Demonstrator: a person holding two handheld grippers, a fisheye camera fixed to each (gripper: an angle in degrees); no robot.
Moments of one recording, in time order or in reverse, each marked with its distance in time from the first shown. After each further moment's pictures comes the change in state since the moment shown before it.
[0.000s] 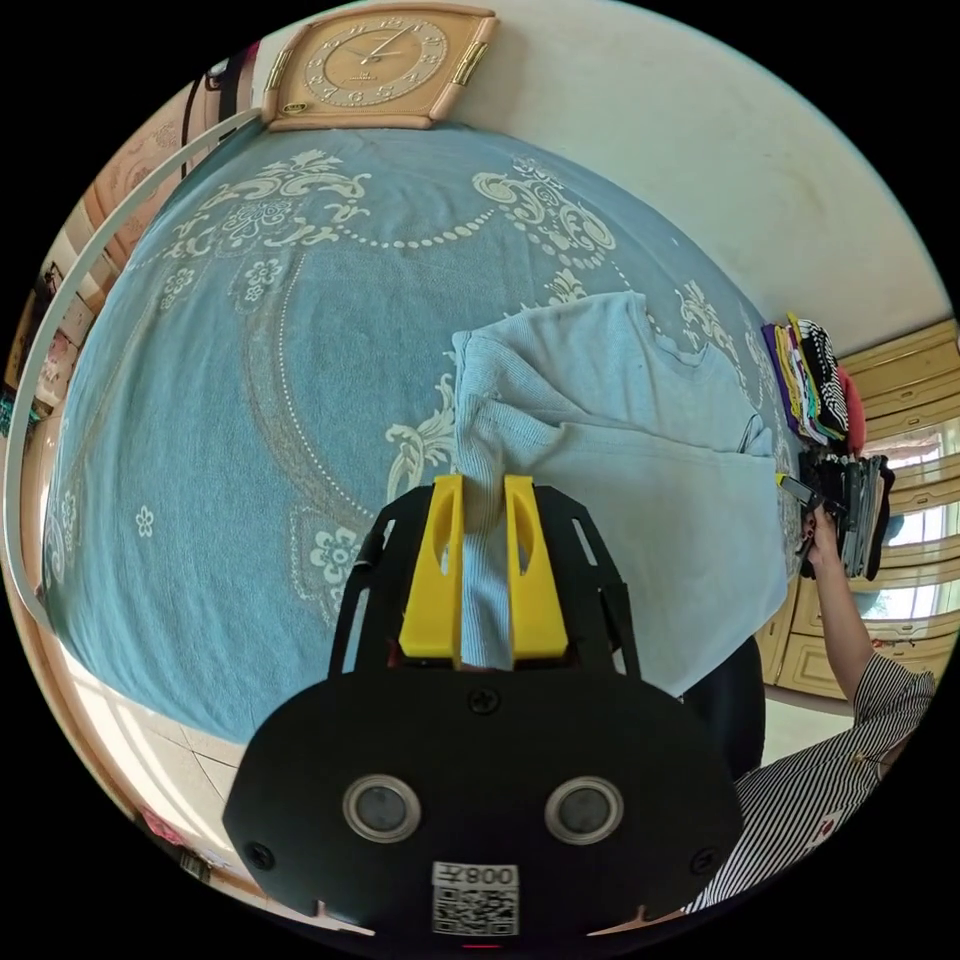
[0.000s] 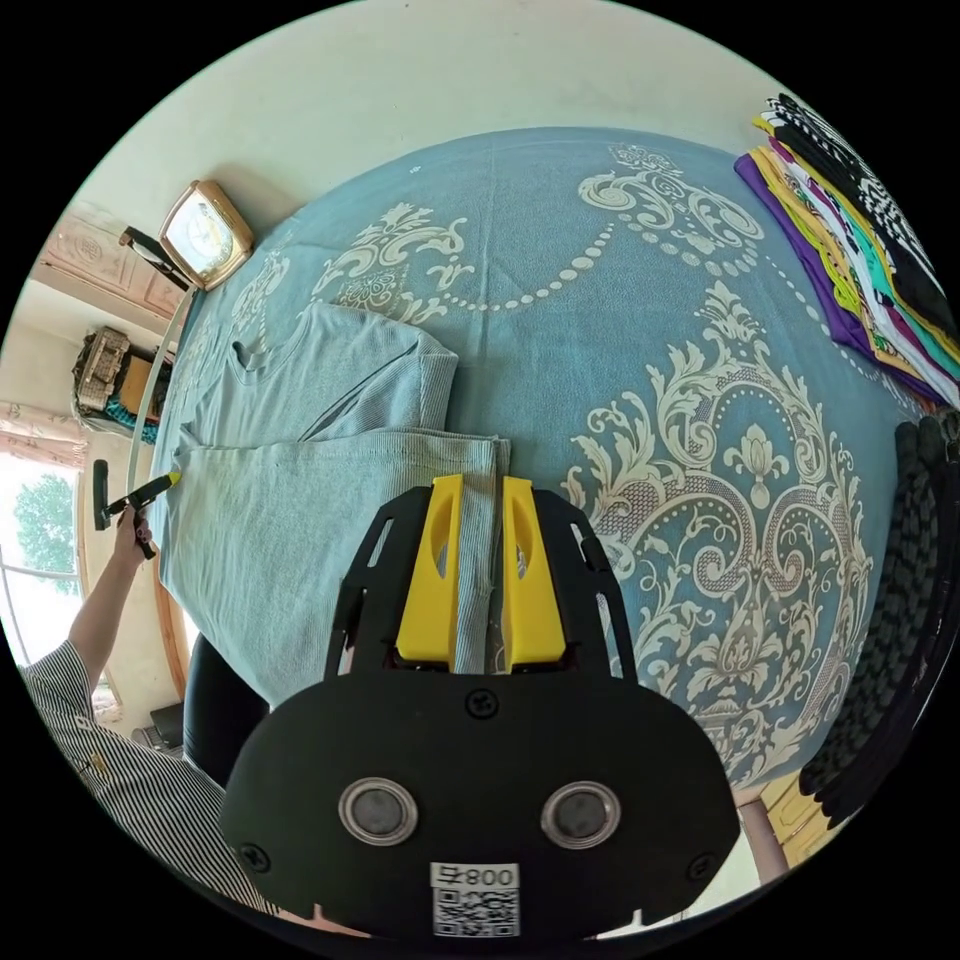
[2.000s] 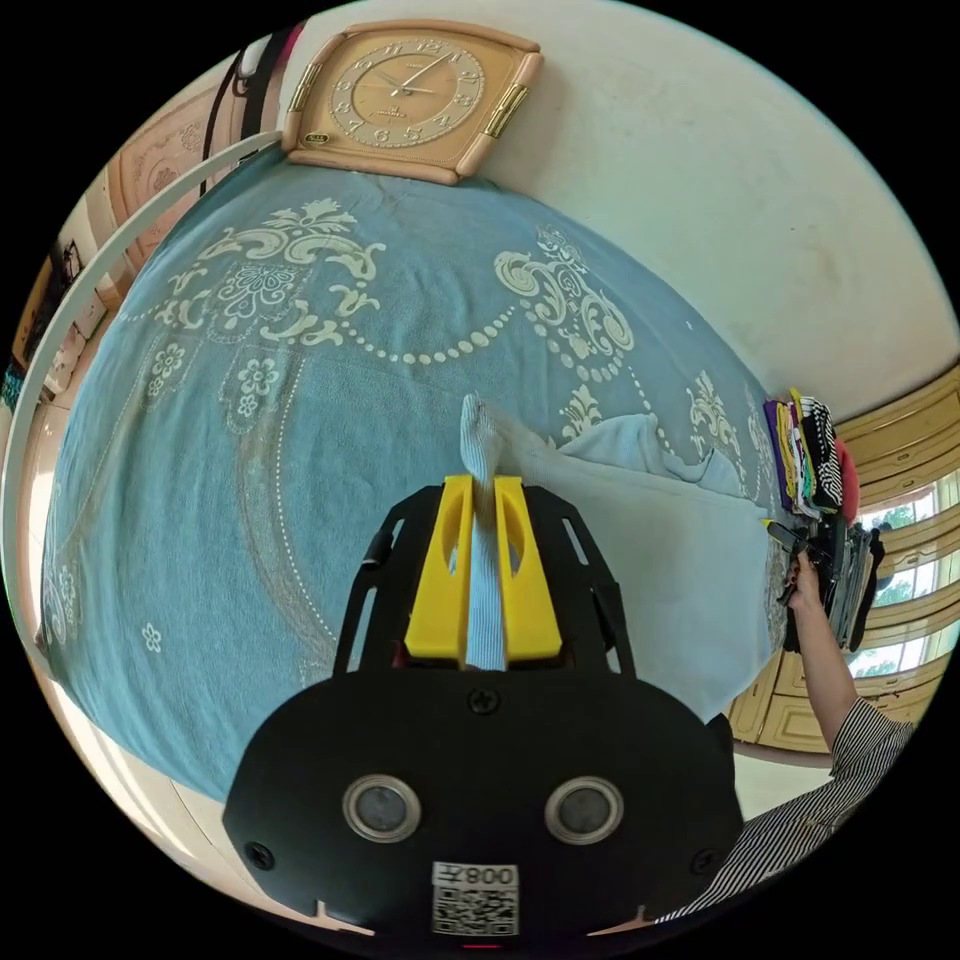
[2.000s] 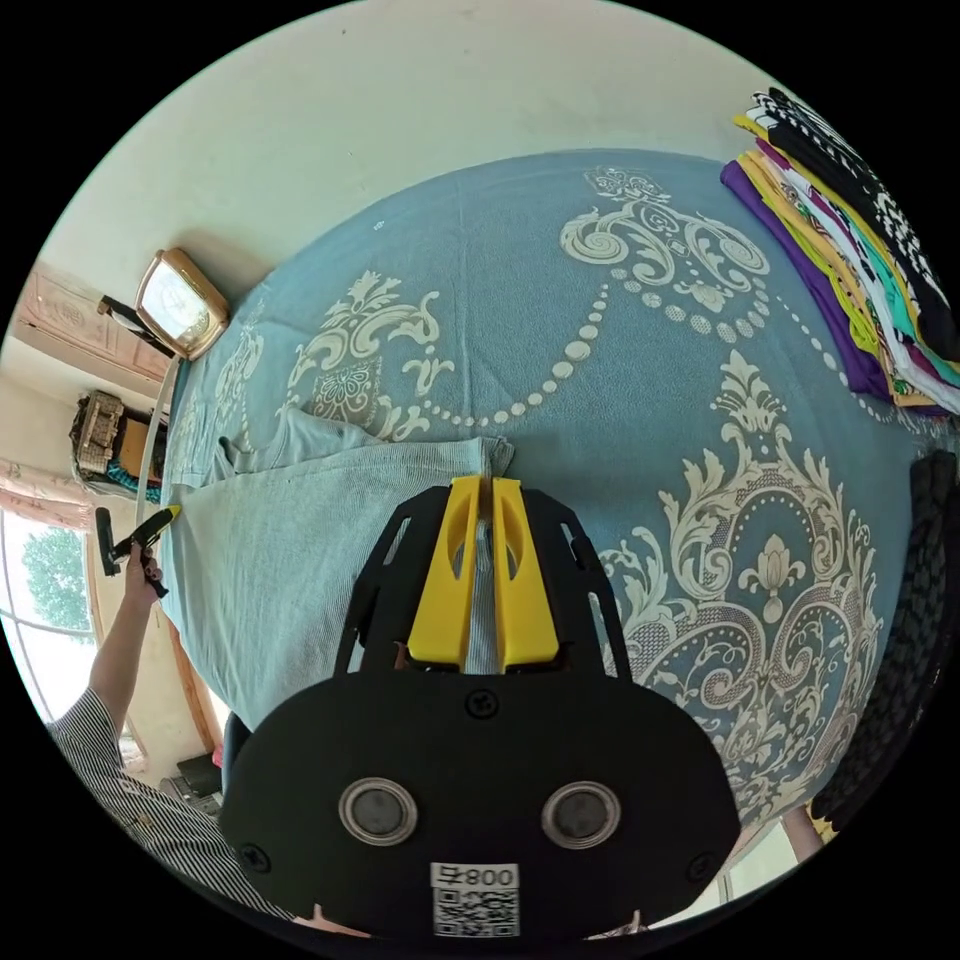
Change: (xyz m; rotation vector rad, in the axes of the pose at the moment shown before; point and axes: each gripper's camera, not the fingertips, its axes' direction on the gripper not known) left arm 0.021 -0.085 -0.023 0.135 0.011 -0.079; right arm -0.033 -0.049 0.003 0.085 -0.035 0.102
